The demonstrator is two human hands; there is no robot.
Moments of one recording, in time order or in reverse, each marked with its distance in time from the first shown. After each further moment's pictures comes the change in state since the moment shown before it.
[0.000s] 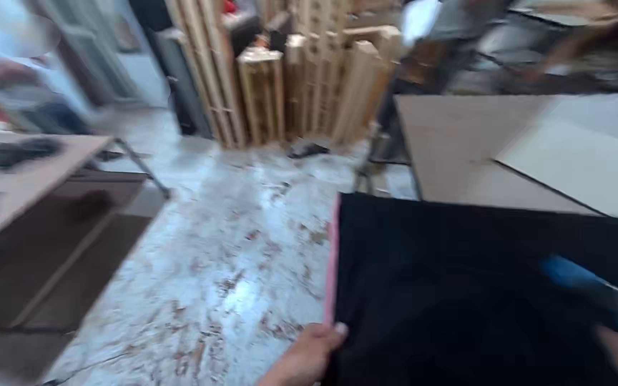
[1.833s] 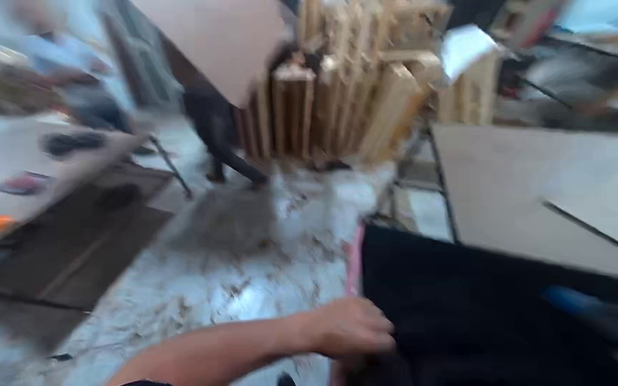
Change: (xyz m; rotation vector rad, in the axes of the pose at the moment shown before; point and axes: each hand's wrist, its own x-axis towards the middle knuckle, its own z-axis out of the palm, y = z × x) left_hand 0.097 0.092 -0.034 1.493 -0.059 1.324; right_hand 0.105 -0.016 0.014 -0.110 -0.149 -0.057
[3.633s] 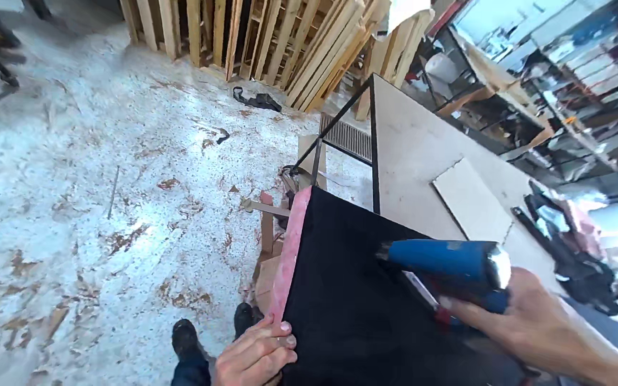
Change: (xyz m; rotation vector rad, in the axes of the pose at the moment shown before) left_hand -0.066 0.045 0.138 -0.453 0.916 -0.391; right_hand 0.058 -0.043 -0.033 0.408 -0.171 -0.314
